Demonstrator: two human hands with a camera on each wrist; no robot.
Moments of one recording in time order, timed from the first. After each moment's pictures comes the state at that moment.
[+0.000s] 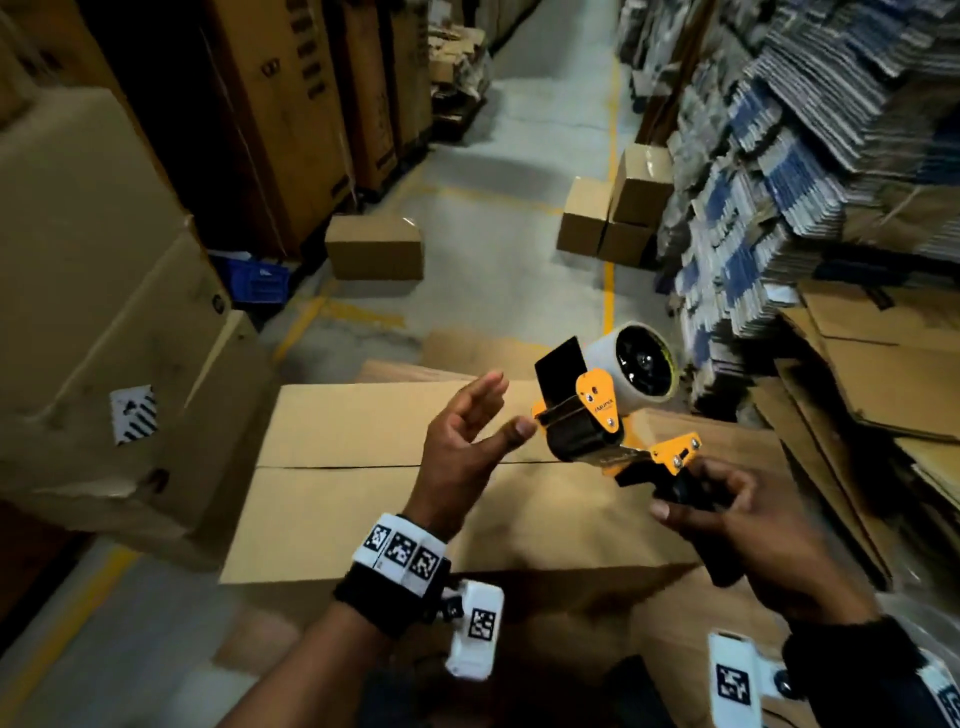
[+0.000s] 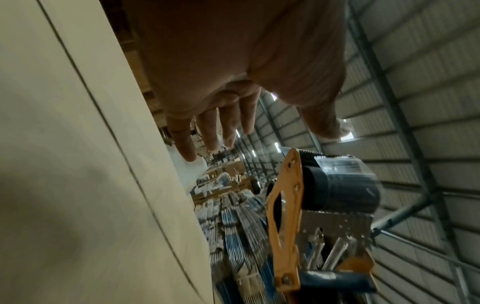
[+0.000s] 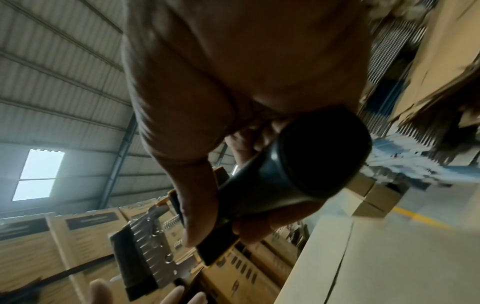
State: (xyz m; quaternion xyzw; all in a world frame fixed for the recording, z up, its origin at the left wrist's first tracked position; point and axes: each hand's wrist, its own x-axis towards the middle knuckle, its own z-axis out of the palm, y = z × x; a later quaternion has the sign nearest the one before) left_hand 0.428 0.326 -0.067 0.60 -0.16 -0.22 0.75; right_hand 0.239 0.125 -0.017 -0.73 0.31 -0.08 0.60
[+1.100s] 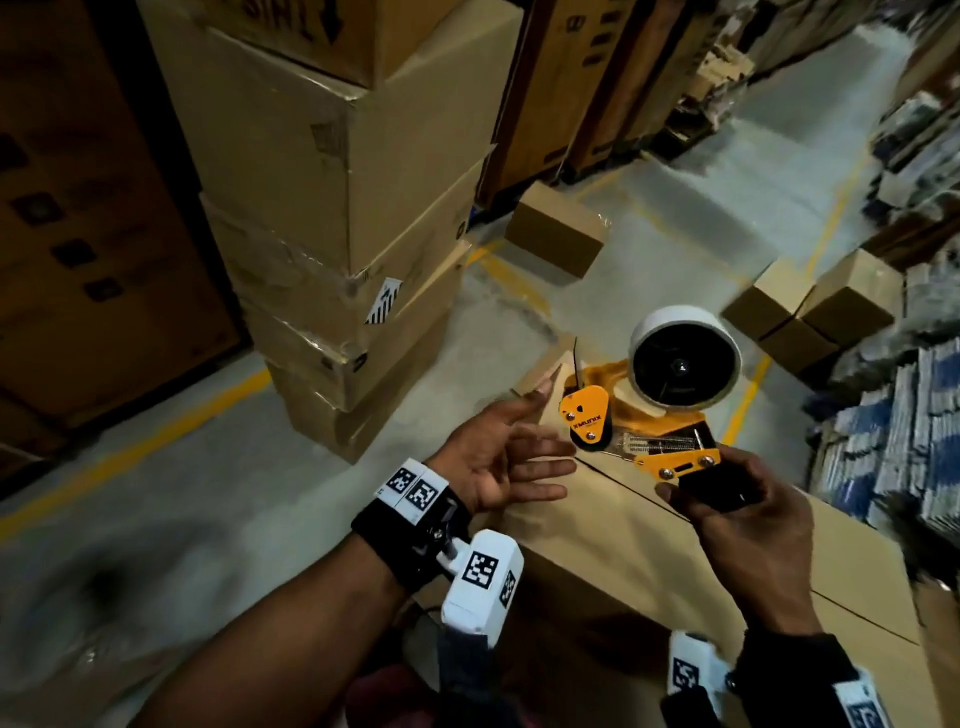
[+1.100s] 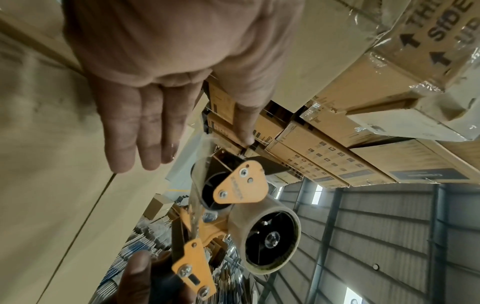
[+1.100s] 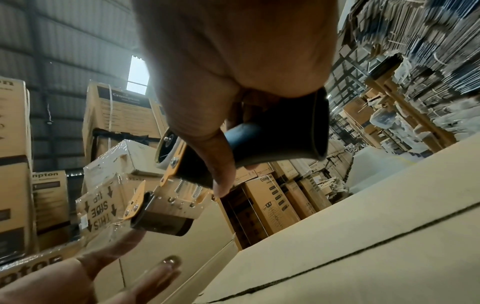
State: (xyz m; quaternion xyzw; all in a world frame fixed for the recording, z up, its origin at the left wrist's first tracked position) left_hand 0.530 0.593 -0.077 0.39 0.20 -0.44 0.79; right_hand 0.432 0.352 -0.045 -0.88 0.15 -0.16 0.42
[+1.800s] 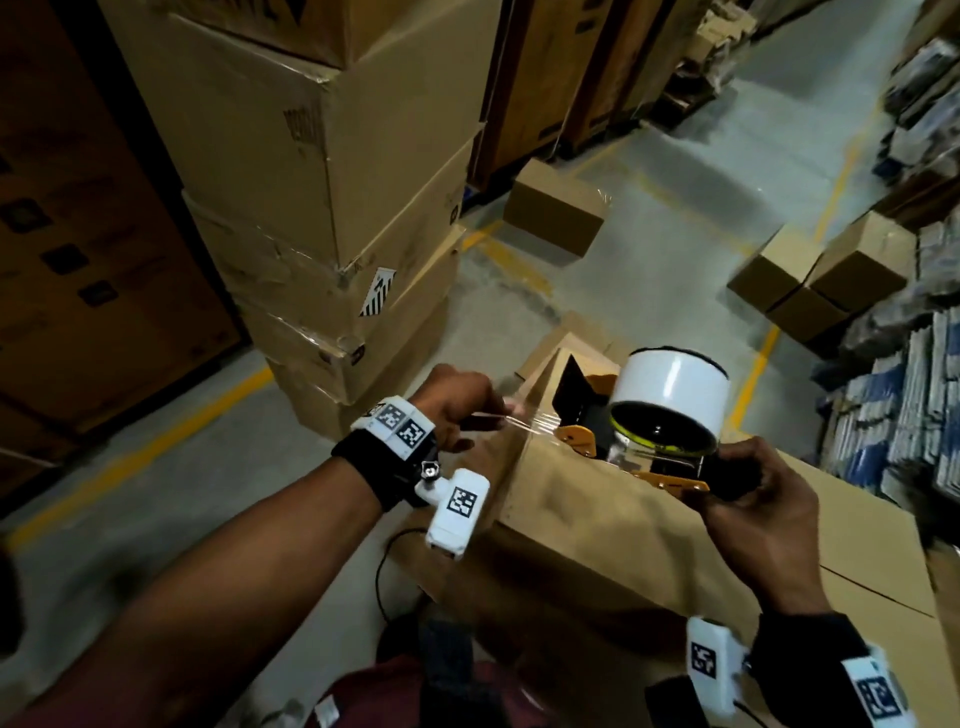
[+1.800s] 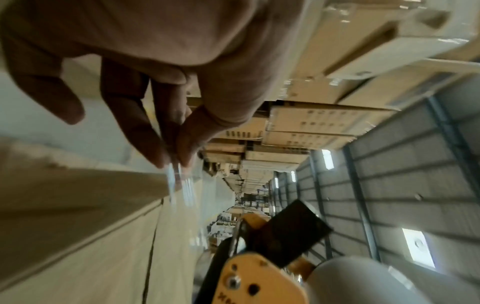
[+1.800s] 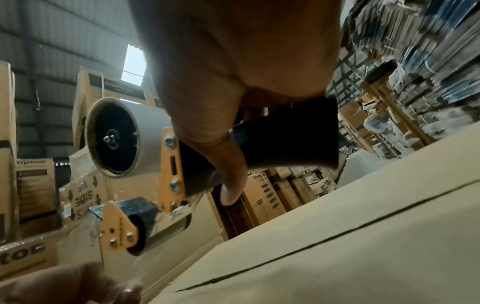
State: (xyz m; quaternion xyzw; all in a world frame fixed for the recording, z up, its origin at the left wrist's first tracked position) left_hand 0.578 0.609 -0.089 0.64 0.20 -0.36 0.65; right_hand 0.434 0.330 -0.065 -0.89 0.17 -0.16 0.40
